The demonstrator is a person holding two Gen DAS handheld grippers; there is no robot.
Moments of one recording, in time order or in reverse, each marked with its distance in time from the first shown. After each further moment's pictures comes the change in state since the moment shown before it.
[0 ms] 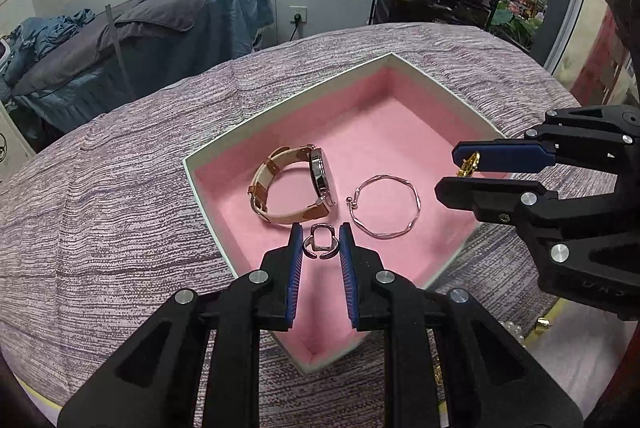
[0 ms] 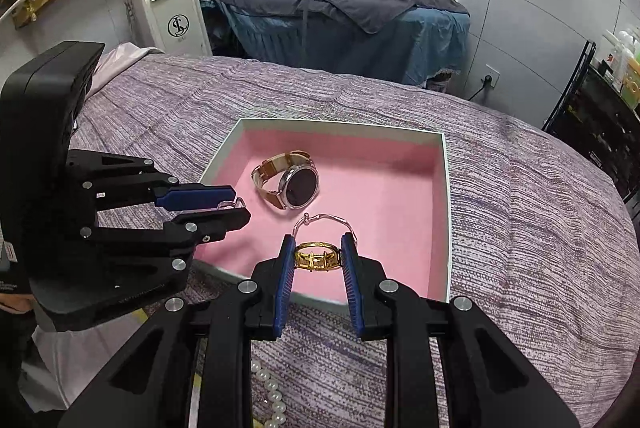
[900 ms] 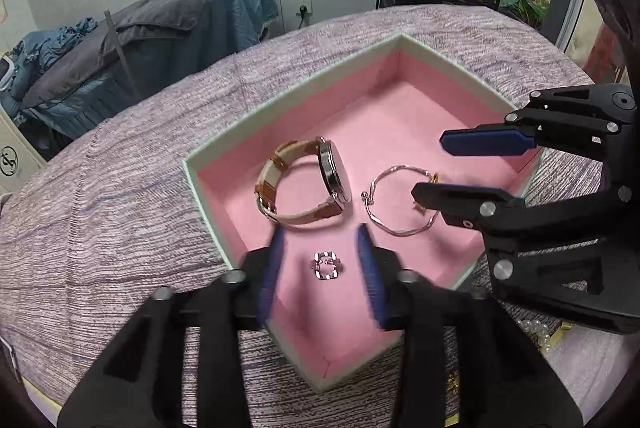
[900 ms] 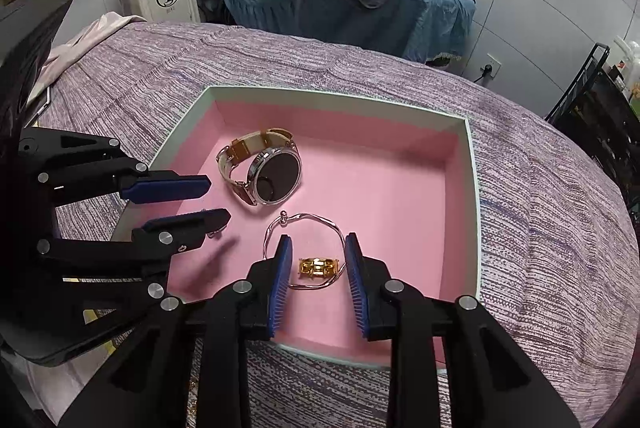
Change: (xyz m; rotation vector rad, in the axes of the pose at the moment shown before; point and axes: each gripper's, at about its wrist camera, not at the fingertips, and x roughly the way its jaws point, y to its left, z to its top) left arm 0.008 -0.005 0.001 0.046 0.008 0.086; right arm 0.030 0.003 0.000 -0.057 0.034 -0.064
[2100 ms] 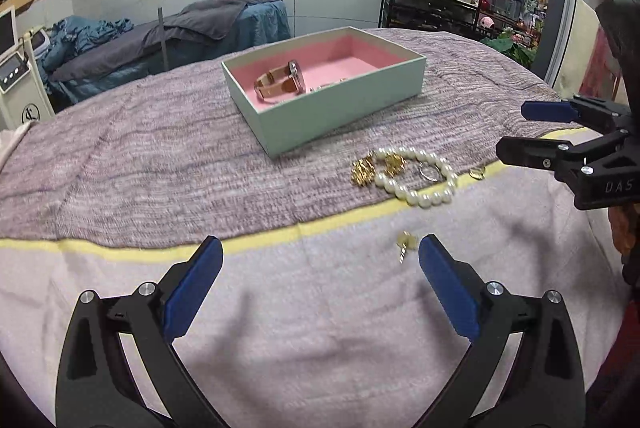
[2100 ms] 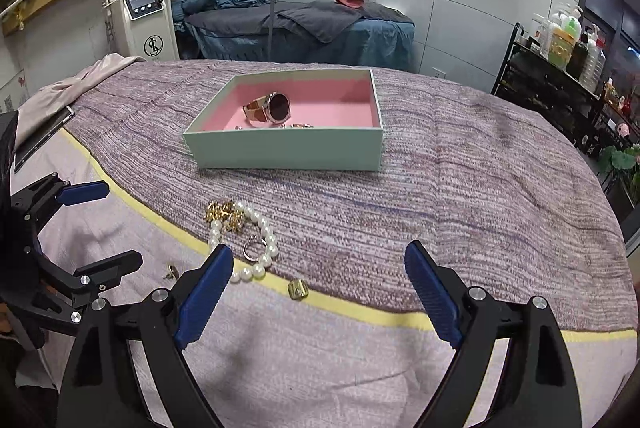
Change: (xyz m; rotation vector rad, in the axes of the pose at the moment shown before) left arm -0.102 -0.052 -0.170 -0.116 -0.180 -0.018; right arm -0.111 0.014 -0.153 0.148 -0.160 -0.076
